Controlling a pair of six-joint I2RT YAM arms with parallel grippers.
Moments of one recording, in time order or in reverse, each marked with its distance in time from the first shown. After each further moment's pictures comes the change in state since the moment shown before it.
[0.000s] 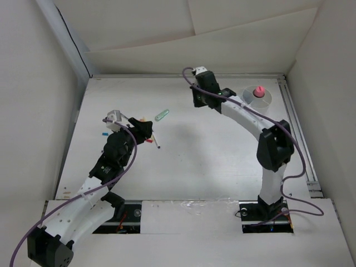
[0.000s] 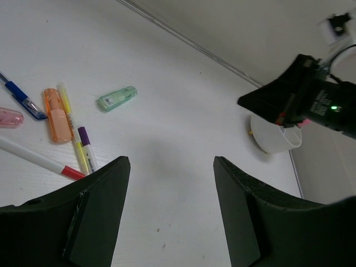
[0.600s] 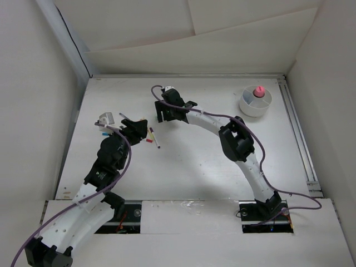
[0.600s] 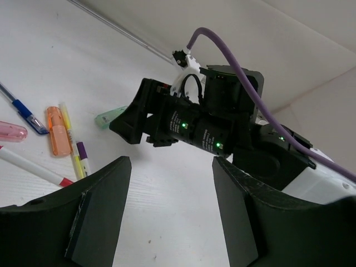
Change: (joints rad) left arm 0.000 -0.113 -0.001 -0.016 -0.050 -0.007; right arm 0.203 0.497 0.319 0.111 -0.051 0.182
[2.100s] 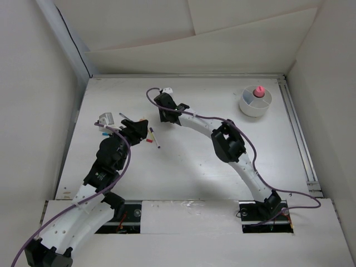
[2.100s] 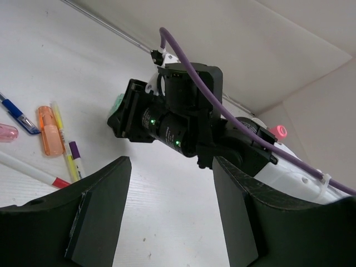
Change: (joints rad) left arm 0.000 -0.014 0.000 0.000 0.025 -0.009; right arm 0.047 0.181 0.252 -0.121 0.263 0.045
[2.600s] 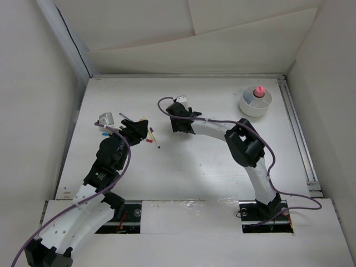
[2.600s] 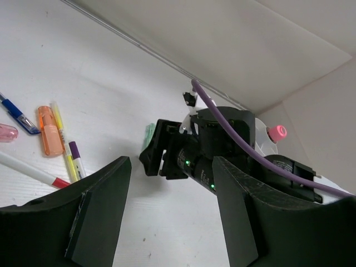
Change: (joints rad) left arm 0.000 0.000 0.000 0.000 0.000 0.000; right arm 0.000 -0.333 -0.568 0.133 0.121 0.008
